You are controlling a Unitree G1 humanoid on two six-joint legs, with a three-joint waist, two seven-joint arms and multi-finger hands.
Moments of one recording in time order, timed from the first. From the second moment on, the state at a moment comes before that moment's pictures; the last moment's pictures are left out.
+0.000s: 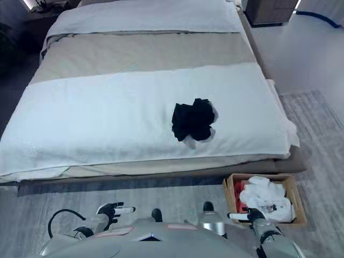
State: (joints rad) left arm -0.03 0.27 -0.24 1.30 -0.13 0.05 0.02; right arm 0.01 -0.38 0.26 1.31 0.11 0.06 0.01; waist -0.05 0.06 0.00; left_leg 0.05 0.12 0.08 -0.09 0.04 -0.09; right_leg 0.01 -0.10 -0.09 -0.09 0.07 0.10
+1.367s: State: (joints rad) left arm -0.08 0.27 -0.25 1.31 -0.13 0.05 0.01; right arm -0.01 -0.38 0.26 1.32 0.11 0.05 0.01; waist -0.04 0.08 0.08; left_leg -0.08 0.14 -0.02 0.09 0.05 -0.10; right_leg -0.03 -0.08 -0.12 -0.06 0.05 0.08
